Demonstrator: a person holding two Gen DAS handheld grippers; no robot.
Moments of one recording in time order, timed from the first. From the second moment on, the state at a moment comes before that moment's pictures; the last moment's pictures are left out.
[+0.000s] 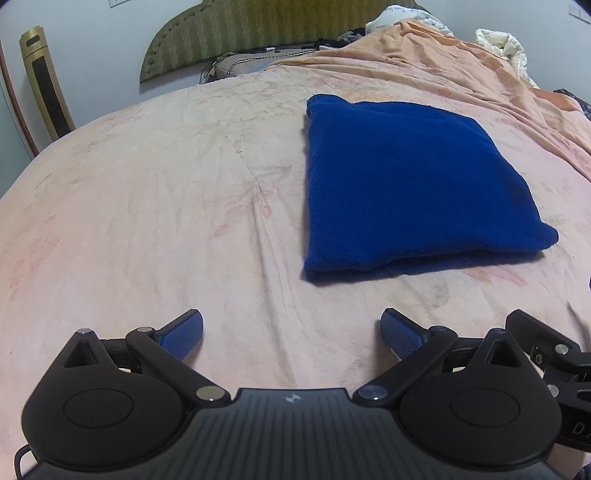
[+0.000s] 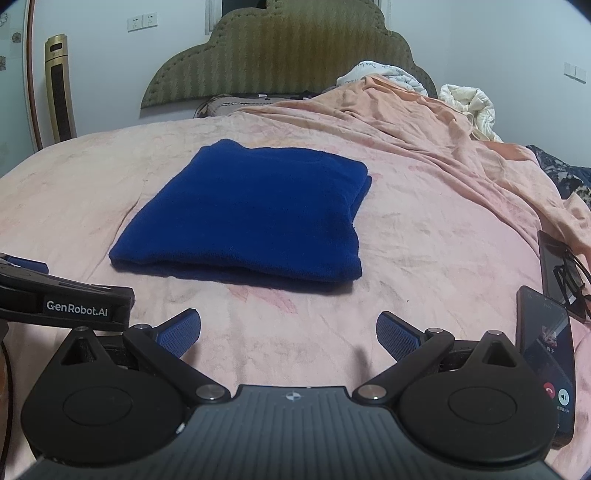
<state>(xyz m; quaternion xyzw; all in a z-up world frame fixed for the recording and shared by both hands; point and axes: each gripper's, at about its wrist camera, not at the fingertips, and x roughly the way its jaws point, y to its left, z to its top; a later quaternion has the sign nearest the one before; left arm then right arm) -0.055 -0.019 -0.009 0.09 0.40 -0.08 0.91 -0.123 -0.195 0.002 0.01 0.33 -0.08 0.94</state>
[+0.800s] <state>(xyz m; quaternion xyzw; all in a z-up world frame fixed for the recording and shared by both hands) -0.053 -0.015 -0.010 0.08 0.40 -0.07 0.91 -0.119 -0.201 0.000 0.03 0.35 -0.10 0.93</state>
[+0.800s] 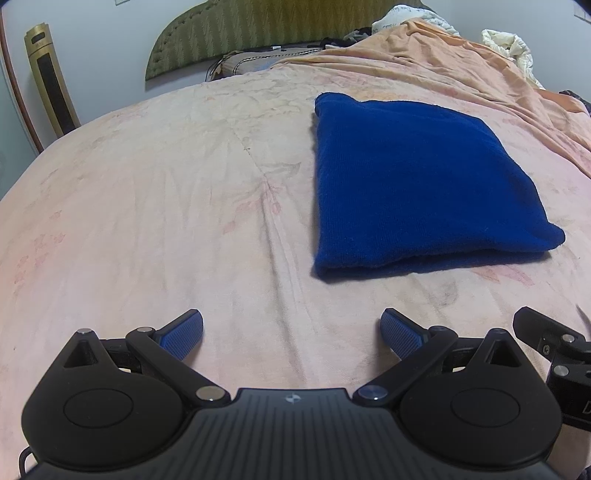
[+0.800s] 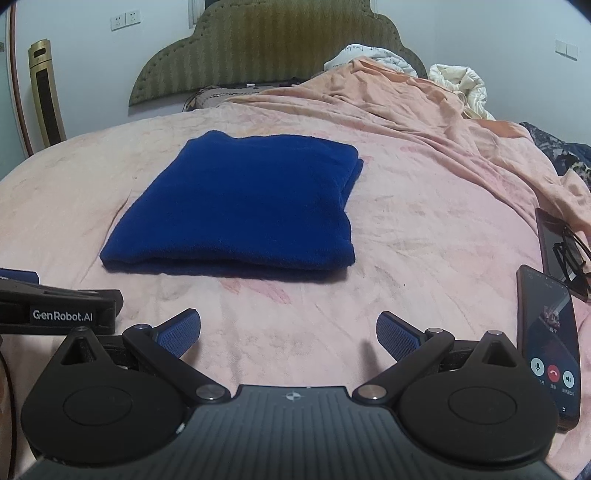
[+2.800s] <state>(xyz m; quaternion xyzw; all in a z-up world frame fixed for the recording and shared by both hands) -0.055 -0.016 -0.009 0.09 0.40 -0.08 0.91 -0.118 -0.199 0.007 0.03 0.34 -0.10 0.93</state>
